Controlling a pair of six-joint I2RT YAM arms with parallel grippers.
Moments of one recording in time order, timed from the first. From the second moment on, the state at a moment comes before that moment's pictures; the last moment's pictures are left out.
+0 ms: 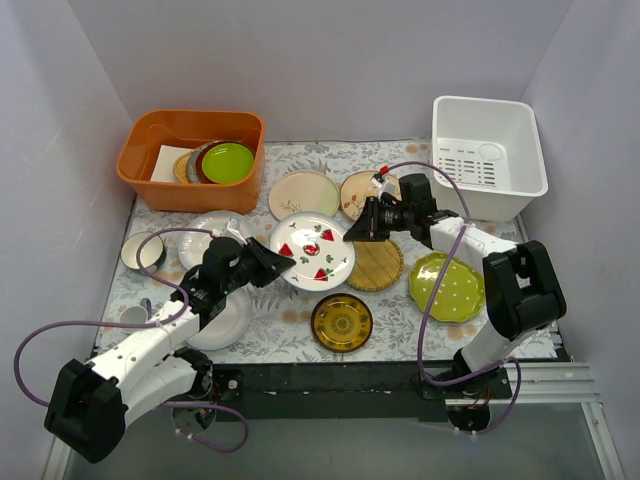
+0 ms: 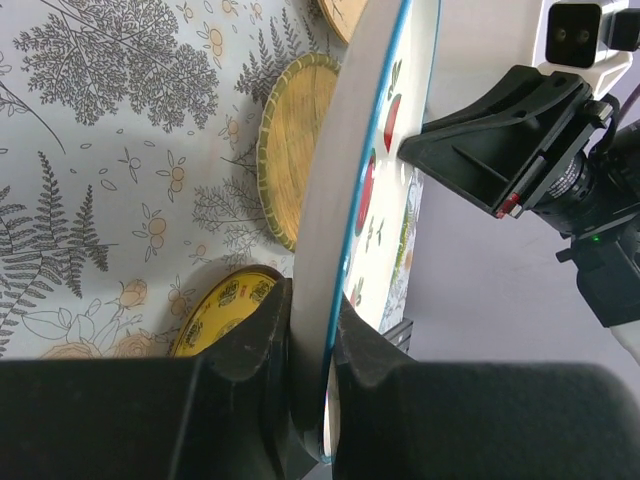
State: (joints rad) left arm -0.51 0.94 0.48 0.03 0.18 -1.18; right arm 0.40 1.63 1.00 -0.01 -0.77 0.55
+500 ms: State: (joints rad) left arm -0.53 0.90 0.48 -0.06 0.19 -1.15; right arm 0.41 1.56 0.83 0.15 -0.83 0.65
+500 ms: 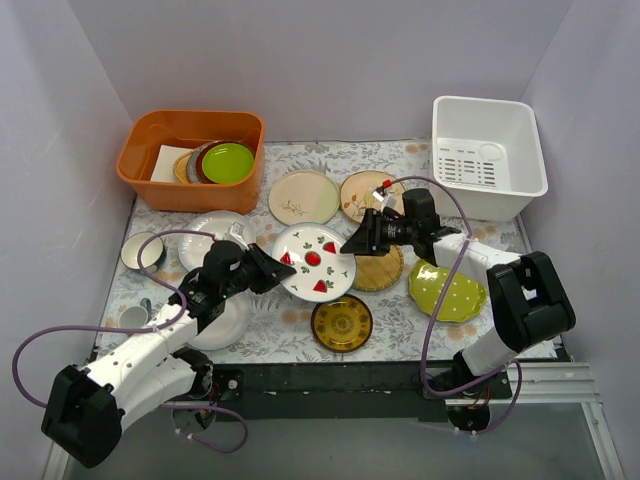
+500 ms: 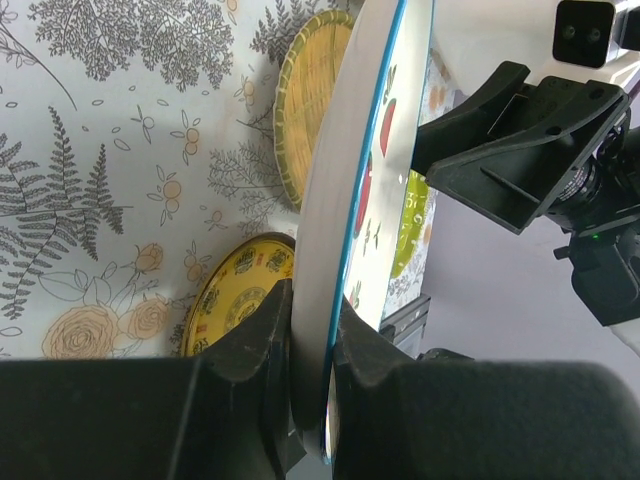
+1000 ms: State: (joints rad) left arm -0.54 0.83 0.48 -0.17 0.16 -1.15; right arm 0.43 1.51 0.75 0.12 -0.83 0.61
